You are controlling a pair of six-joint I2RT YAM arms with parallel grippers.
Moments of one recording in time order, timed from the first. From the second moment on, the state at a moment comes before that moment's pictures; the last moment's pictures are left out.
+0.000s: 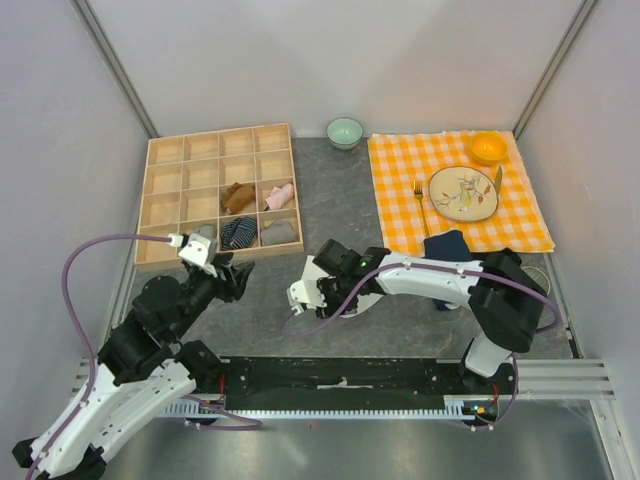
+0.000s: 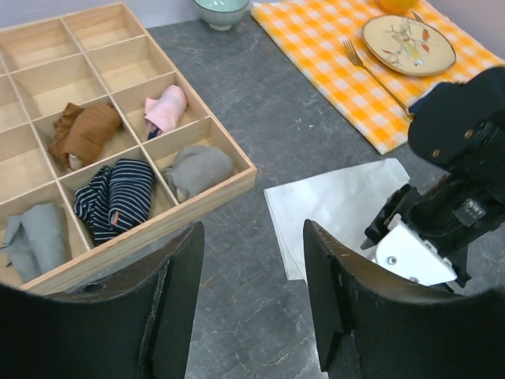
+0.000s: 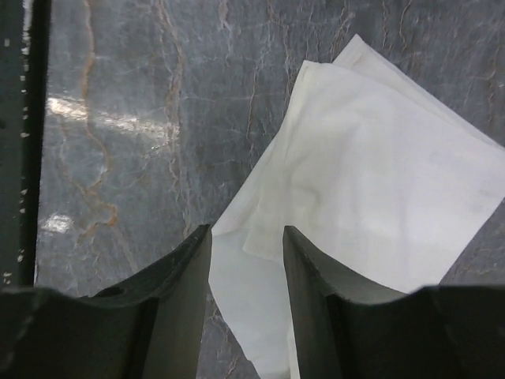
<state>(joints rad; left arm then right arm) -0.72 0.35 0.70 -0.52 -0.22 -0.14 1.01 1.64 1.08 -0.58 -0.31 -0.81</state>
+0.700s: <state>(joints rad) -0.71 0.32 0.68 -0.52 -0.27 -0.14 1.06 1.77 1.08 -0.51 -0.18 -0.67</state>
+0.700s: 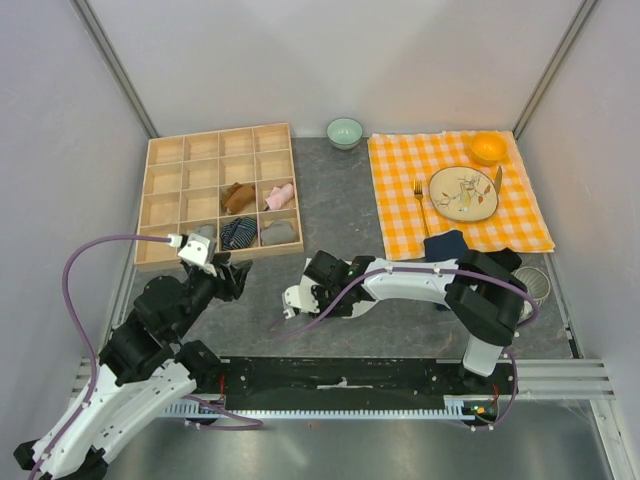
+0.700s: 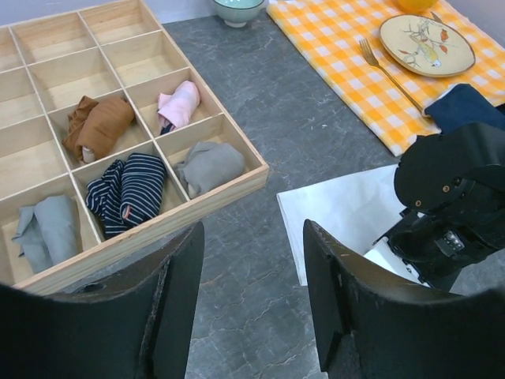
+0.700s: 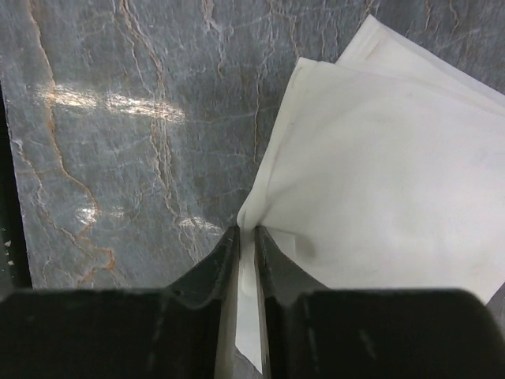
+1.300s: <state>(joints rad) -0.70 0.34 0.68 -0.52 -0.21 -0.14 1.05 1.70 1.04 -0.71 -0.39 -0.75</state>
